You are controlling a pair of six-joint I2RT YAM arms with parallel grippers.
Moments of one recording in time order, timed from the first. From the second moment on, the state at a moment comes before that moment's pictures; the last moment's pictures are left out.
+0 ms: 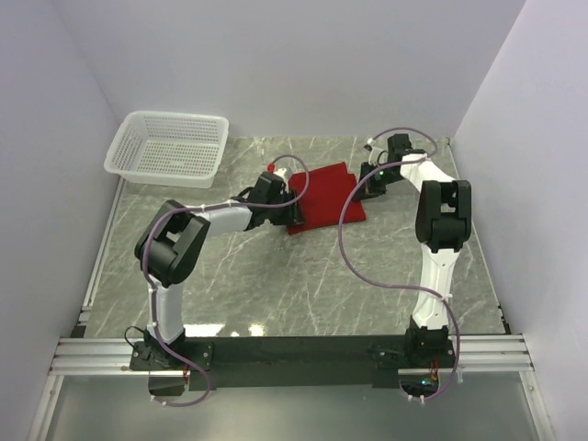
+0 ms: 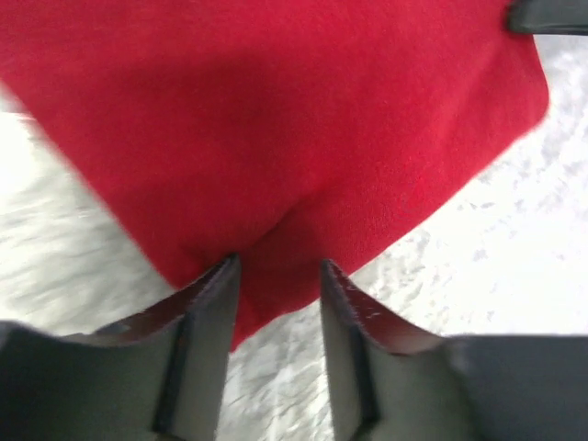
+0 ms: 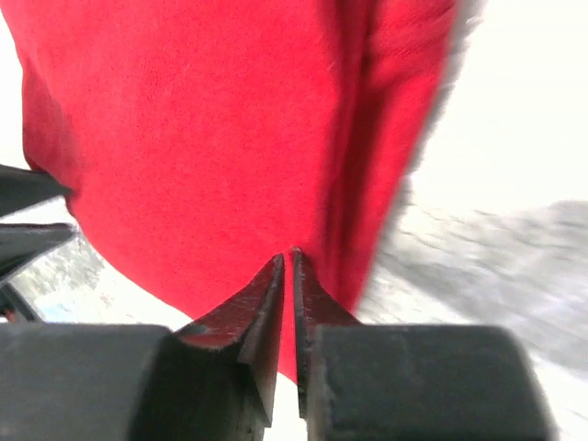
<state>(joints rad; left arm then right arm) -0.58 1.97 1.21 0.05 0.18 -0.58 0.02 2.23 1.72 -0.69 -0.65 -0.04</state>
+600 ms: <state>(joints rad) -0.57 1.24 0.89 -0.06 -0.22 -0.51 0.03 2.37 2.04 -0.73 -0.49 0.13</state>
